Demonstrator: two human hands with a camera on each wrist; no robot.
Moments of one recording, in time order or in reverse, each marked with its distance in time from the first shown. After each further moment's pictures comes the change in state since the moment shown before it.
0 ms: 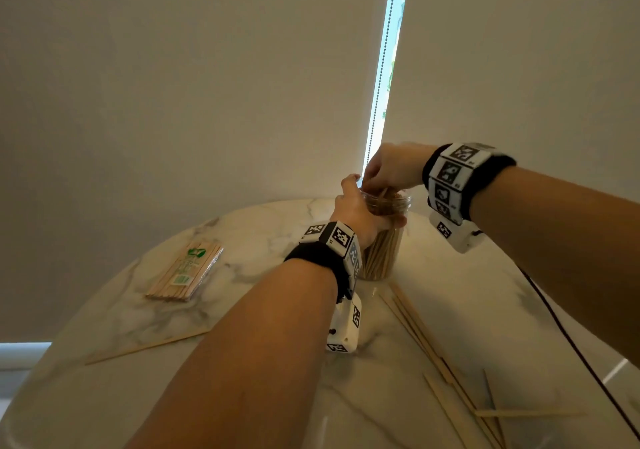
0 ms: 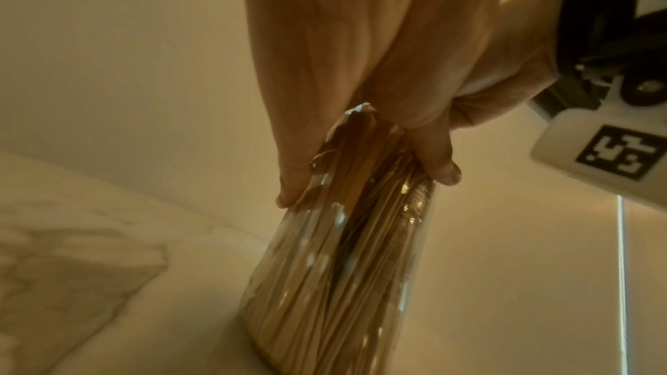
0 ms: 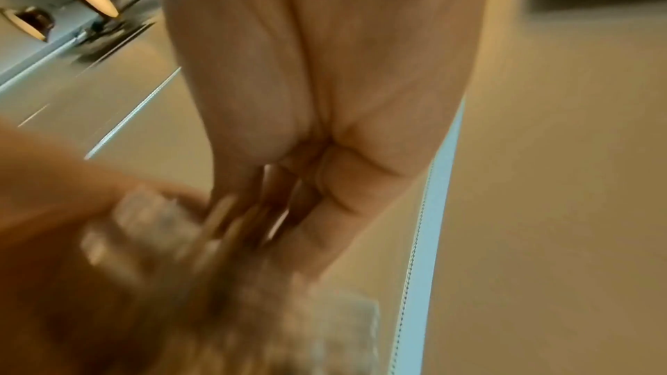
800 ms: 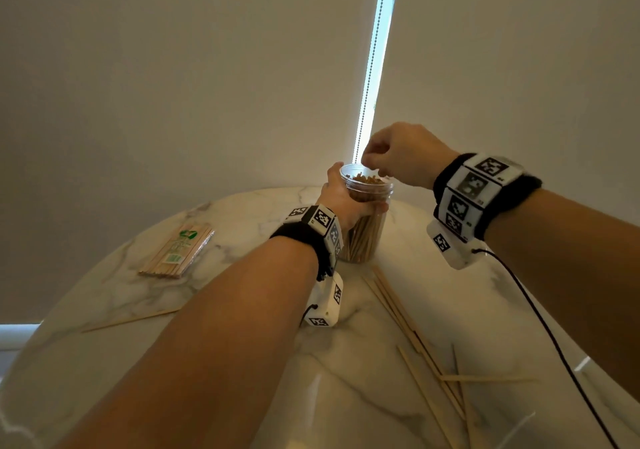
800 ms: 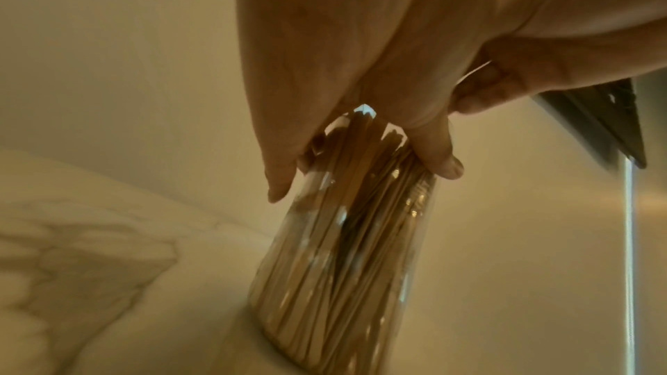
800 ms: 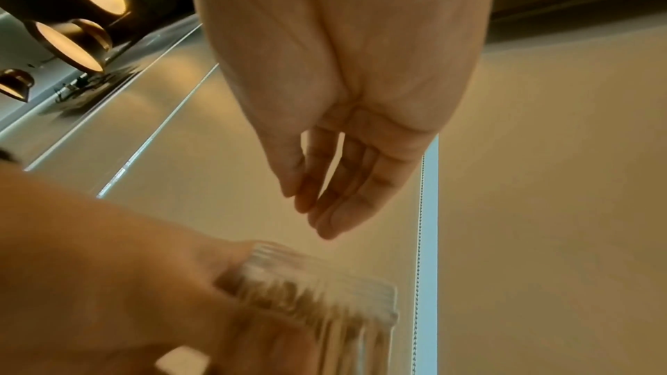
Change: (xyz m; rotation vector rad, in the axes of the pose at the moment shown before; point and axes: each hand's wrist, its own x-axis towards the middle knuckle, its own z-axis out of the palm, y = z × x) left_hand -0.016 0.009 0.000 -0.104 0.027 -0.016; right_hand -0.062 0.005 0.002 0.250 0.346 -0.042
